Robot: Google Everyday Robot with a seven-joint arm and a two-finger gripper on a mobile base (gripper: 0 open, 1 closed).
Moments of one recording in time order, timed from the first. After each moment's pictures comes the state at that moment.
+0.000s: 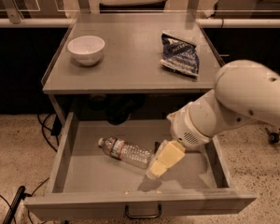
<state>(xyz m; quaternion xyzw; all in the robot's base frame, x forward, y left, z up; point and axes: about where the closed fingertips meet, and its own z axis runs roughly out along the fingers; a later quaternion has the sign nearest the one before) 0.433 -0.060 0.779 -0.54 0.79 0.18 0.22</state>
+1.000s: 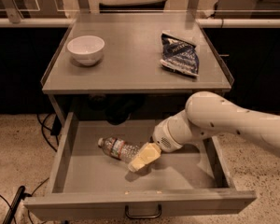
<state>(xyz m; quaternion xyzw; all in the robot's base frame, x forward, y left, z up) 0.492 -0.022 0.670 -0.46 0.82 0.24 0.23</state>
